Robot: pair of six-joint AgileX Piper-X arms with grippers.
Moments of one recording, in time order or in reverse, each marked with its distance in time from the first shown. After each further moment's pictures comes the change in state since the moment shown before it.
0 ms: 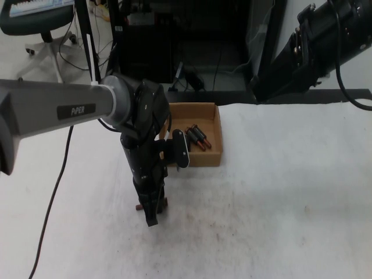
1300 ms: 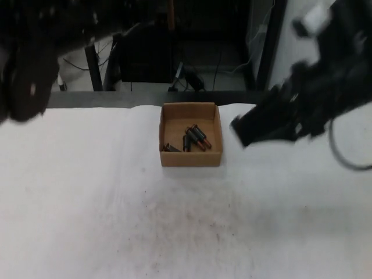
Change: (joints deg) left arm 8.5 -36.5 21.7 -74.7 33.6 -73.4; right arm -1.4 0.0 16.7 -13.5 -28.4 -2.8
